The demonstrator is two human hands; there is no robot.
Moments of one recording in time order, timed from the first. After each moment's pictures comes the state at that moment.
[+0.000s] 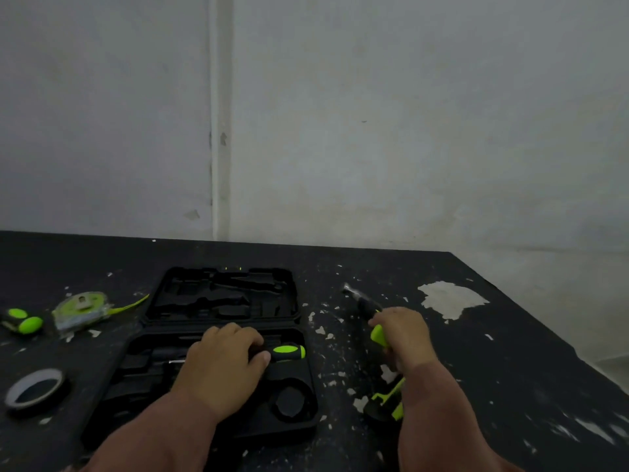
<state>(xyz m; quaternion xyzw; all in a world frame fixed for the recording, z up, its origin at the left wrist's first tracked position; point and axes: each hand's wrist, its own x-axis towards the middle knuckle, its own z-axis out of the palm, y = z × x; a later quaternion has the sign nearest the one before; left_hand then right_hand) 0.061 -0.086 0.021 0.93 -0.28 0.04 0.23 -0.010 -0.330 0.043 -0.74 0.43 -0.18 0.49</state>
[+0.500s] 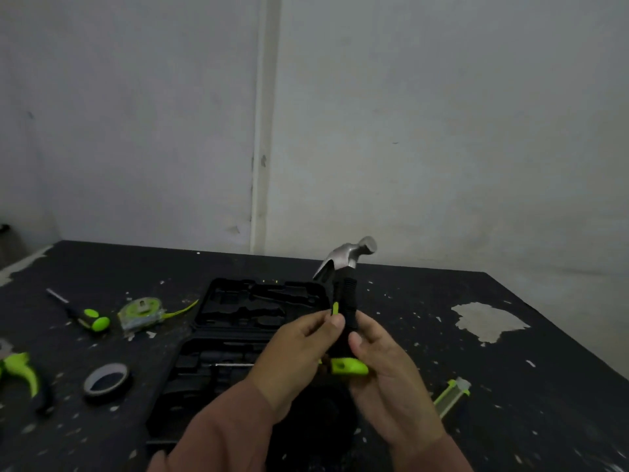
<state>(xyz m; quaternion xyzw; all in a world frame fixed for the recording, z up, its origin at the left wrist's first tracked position) 0.024 -0.104 0.071 0.64 -0.22 -0.22 0.70 -0.039 -0.215 0.061 -0.46 0.00 -0.10 0.88</state>
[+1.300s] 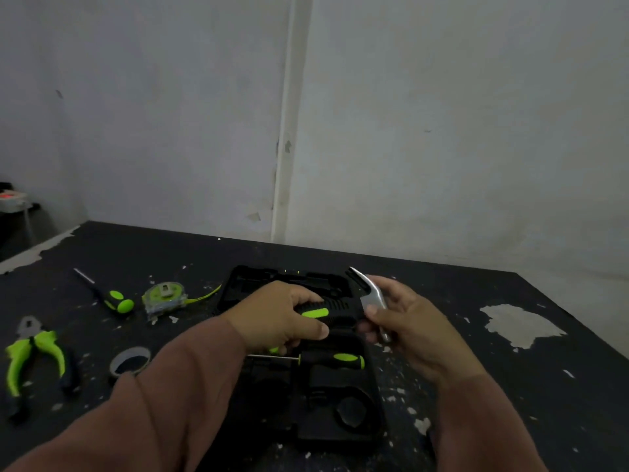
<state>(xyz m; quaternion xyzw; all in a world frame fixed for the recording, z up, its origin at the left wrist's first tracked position) 0.089 -0.058 0.095 0.80 -0.31 -0.22 0.47 0.005 -0.251 0.085 -0.69 0.06 -0.09 0.72</state>
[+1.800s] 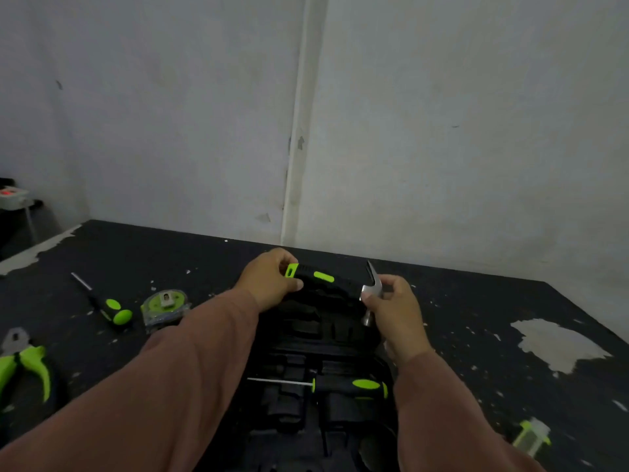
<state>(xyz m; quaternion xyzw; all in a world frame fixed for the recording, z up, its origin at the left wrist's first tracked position) 0.209 -0.078 0.058 0.87 -0.19 -0.02 0.46 0.100 -0.249 0.048 -0.73 0.22 -0.24 0.60</state>
